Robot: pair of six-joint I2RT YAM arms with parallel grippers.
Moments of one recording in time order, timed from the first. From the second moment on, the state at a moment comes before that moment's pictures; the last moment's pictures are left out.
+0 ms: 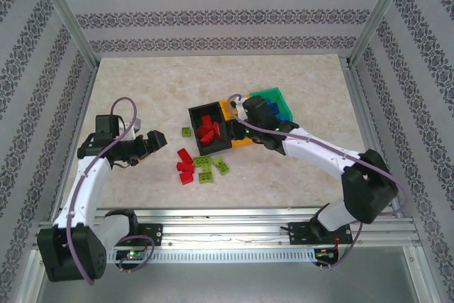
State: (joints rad) left arm 0.11 1.00 0.76 -0.78 0.62 -0.41; right arm 0.66 1.48 0.99 -0.19 -0.17 0.37
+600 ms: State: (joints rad) left arm -0.47 0.99 0.55 -0.75 0.29 -0.79; right arm 0.62 1.34 0.77 -0.17 -0.11 0.42
